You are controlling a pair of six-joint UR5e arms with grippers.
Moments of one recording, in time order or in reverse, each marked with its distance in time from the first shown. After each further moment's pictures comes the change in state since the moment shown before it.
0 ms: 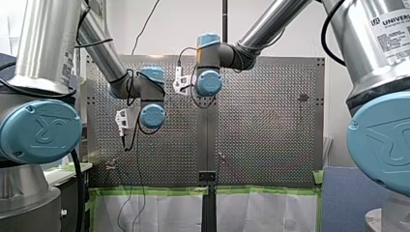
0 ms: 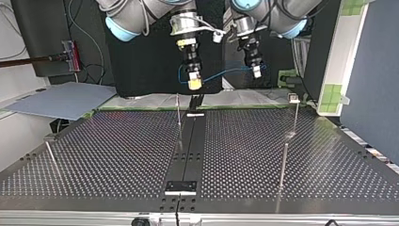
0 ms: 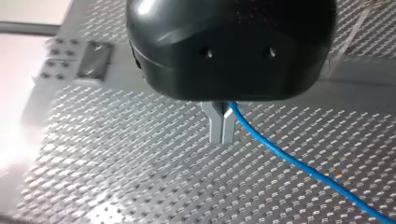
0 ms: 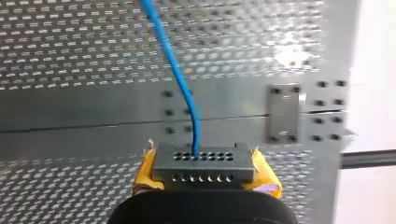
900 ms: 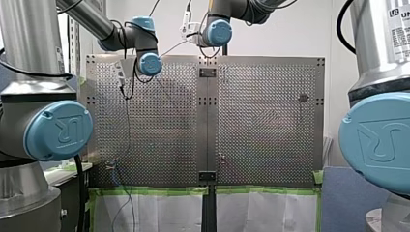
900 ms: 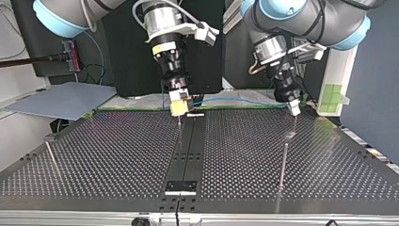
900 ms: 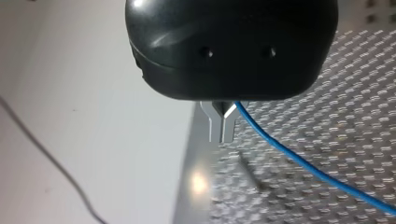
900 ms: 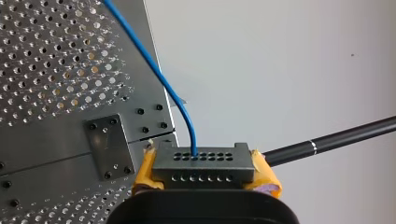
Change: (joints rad) left arm 0.164 0.274 0.274 -0.275 0.059 0.019; right arm -0.064 -0.176 -0.191 0.147 -0.141 0.049
